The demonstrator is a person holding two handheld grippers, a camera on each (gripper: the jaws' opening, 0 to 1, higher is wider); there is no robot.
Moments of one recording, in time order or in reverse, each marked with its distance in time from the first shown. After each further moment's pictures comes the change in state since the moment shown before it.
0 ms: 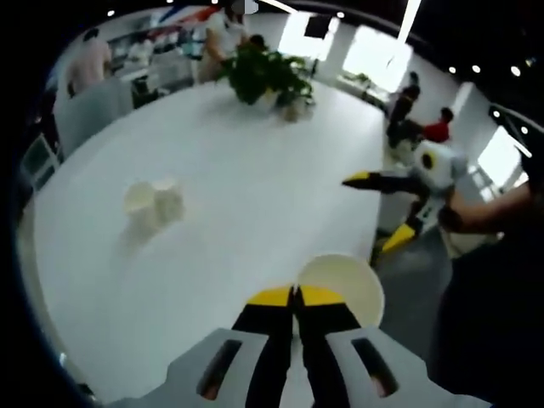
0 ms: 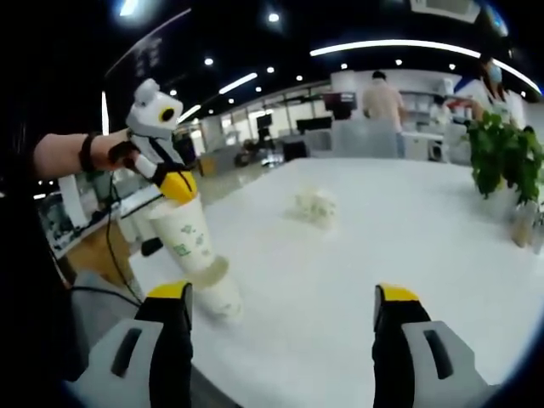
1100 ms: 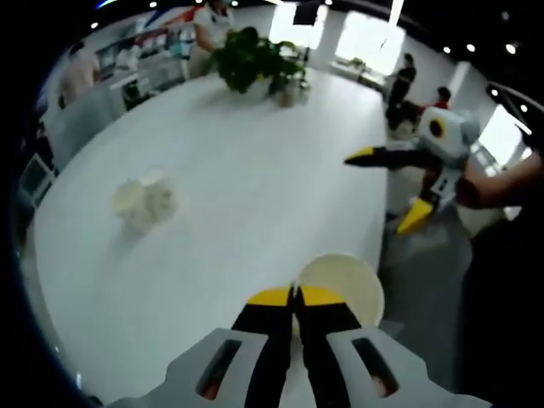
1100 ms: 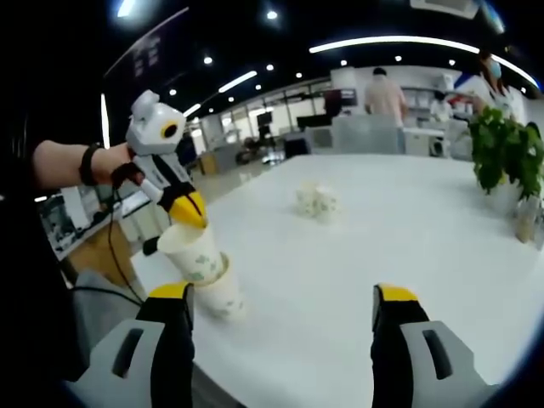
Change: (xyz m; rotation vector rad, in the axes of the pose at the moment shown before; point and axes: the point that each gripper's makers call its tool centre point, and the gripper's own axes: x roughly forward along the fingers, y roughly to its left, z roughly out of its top) left arm 0.030 0.001 -0.018 0.088 0.052 0.031; right arm 0.001 0.000 -0.004 0.015 0.014 0.012
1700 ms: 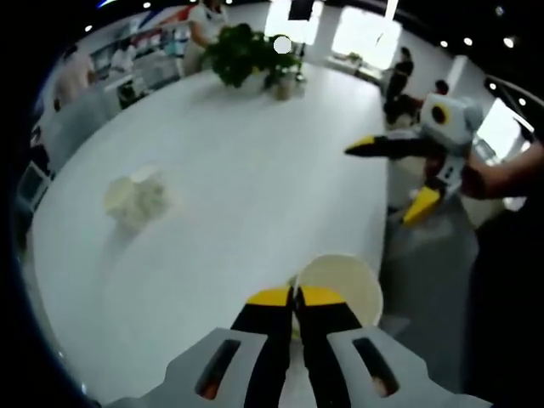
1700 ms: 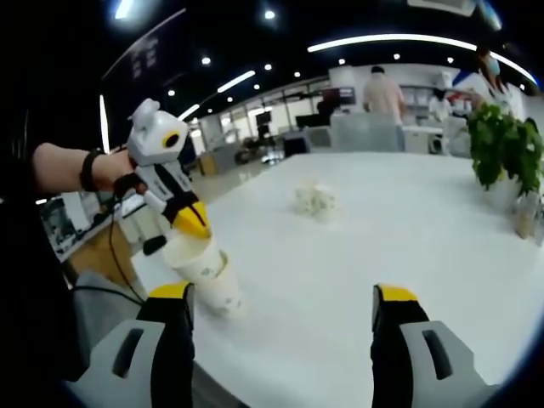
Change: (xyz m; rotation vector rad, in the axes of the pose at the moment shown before) left arm 0.016 -0.003 -0.007 0.021 0.026 -0.013; right arm -0.001 -0.004 -0.003 0.013 0.004 0.000
